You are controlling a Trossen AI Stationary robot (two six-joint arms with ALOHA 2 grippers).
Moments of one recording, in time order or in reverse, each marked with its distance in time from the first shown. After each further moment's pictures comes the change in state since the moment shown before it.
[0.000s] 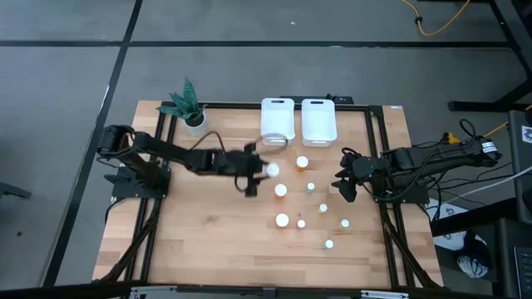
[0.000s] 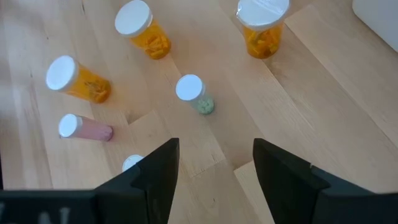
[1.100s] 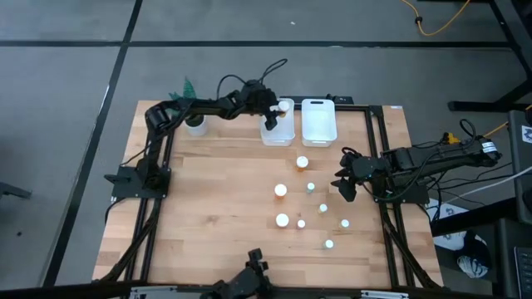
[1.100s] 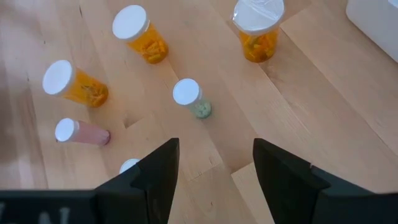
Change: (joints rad) left arm 0.596 0.511 0.488 0.013 0.403 0.097; right arm 0.000 0.000 0.000 0.003 0.017 0.000
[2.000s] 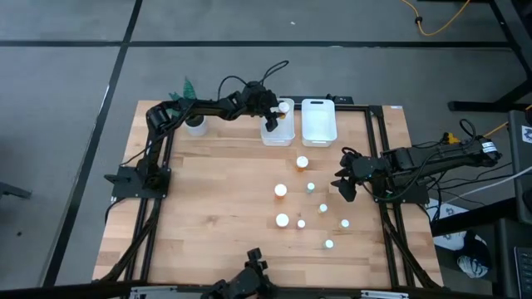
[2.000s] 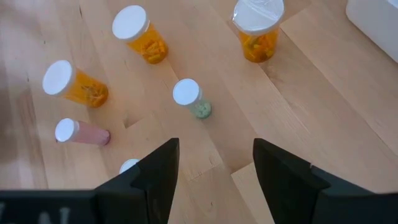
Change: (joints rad) left arm -0.002 0.004 0.000 -0.010 -0.016 -0.024; right arm 0.000 0.000 0.000 0.000 0.001 0.000
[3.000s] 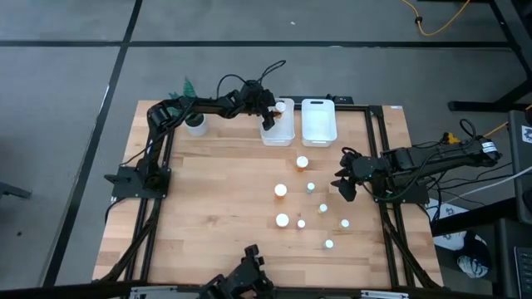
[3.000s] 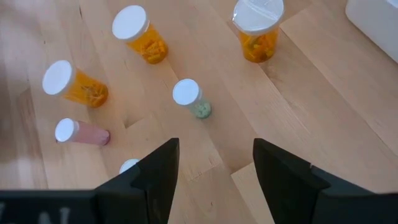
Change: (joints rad) left arm 0.035 0.024 0.000 -0.022 0.021 0.055; right arm 0.000 0.000 0.000 0.000 0.000 0.001
